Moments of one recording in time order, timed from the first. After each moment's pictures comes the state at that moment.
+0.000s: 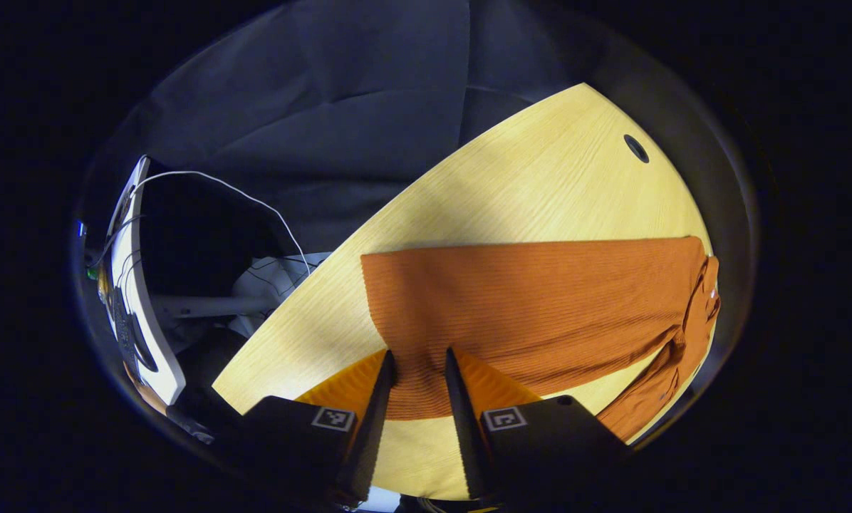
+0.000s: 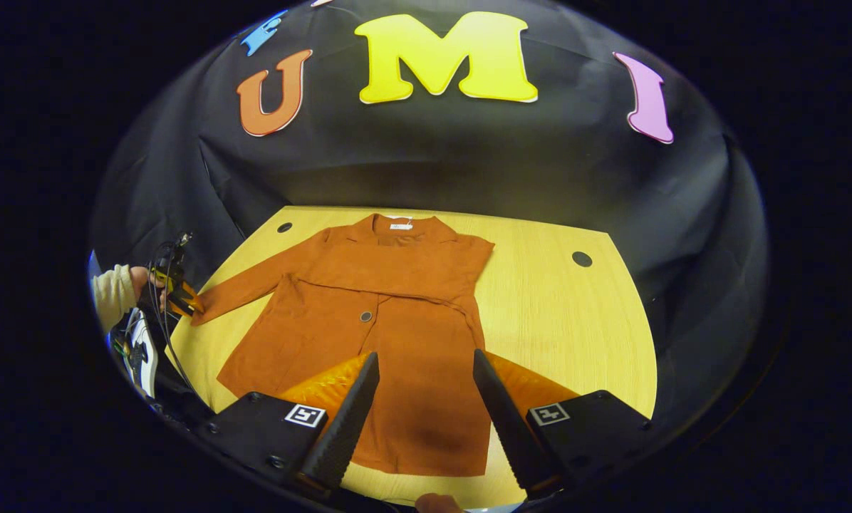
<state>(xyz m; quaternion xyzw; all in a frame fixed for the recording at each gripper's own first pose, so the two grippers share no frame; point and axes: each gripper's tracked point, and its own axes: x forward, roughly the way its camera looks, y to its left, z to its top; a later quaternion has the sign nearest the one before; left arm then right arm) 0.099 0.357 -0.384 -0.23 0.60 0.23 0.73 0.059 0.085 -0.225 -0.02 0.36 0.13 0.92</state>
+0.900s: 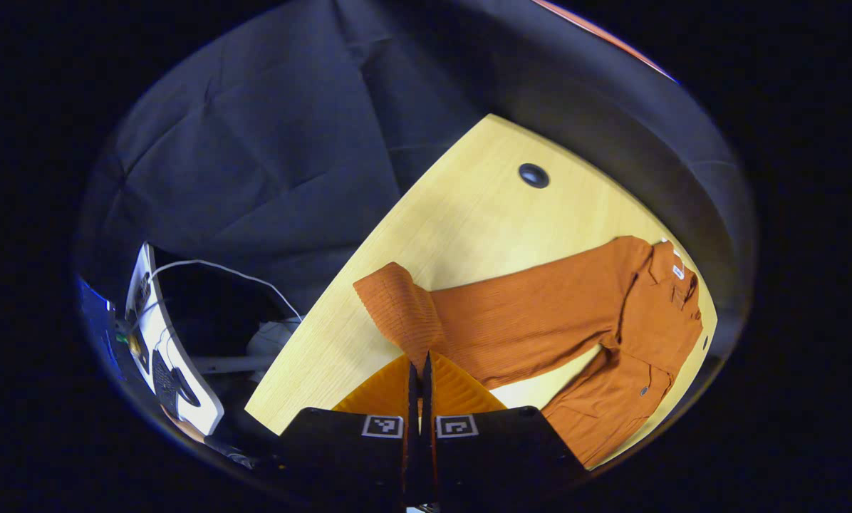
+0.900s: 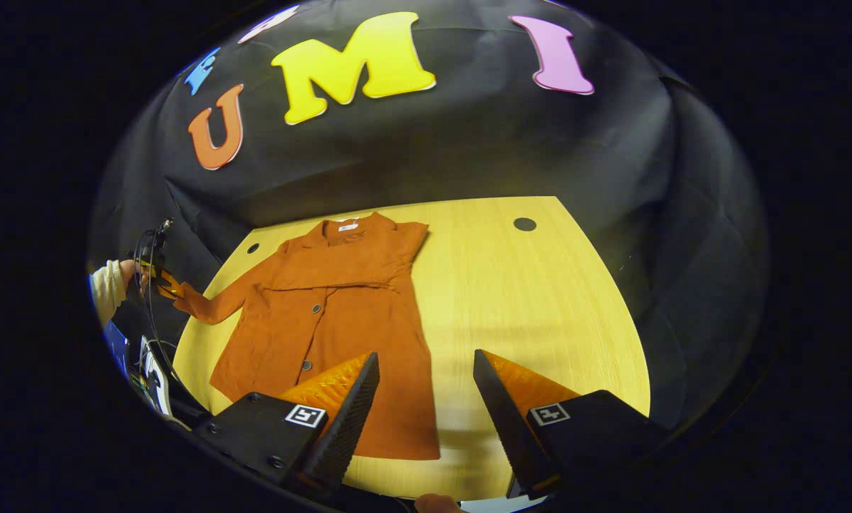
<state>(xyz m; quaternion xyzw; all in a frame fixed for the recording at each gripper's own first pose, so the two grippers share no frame) 0.187 0.288 -0.260 -0.11 0.55 0.18 0.81 0.057 -0.034 -0.244 0.07 0.37 0.07 0.92</state>
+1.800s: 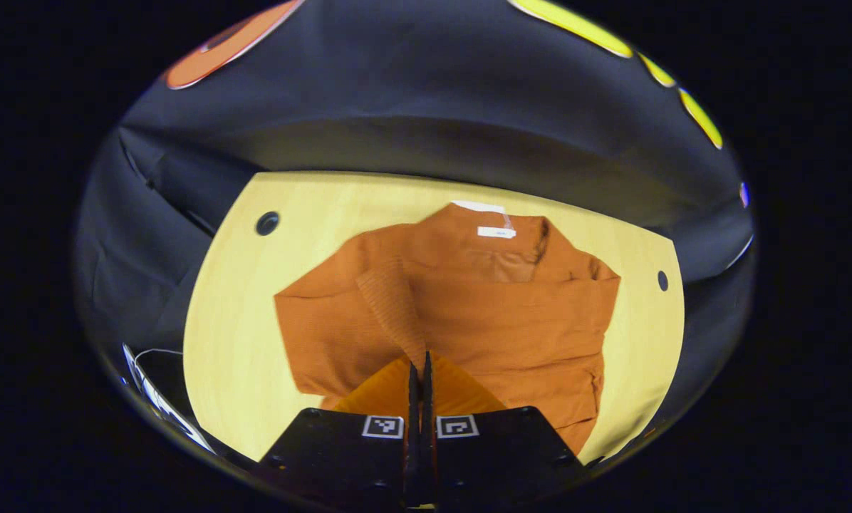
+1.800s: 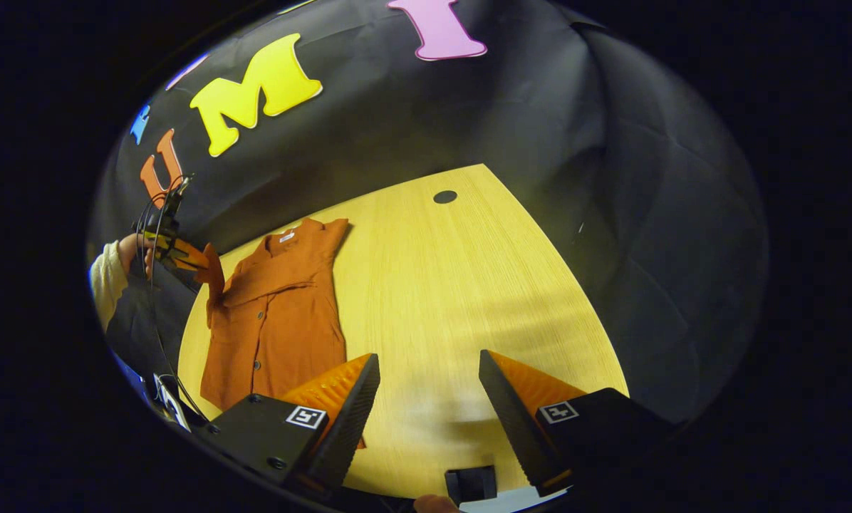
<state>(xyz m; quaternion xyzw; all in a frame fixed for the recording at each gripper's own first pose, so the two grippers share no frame) 0.297 -0.081 -0.245 0.00 0.53 -0.01 0.85 0.033 -0.159 -0.293 0.14 0.40 0.01 0.91</state>
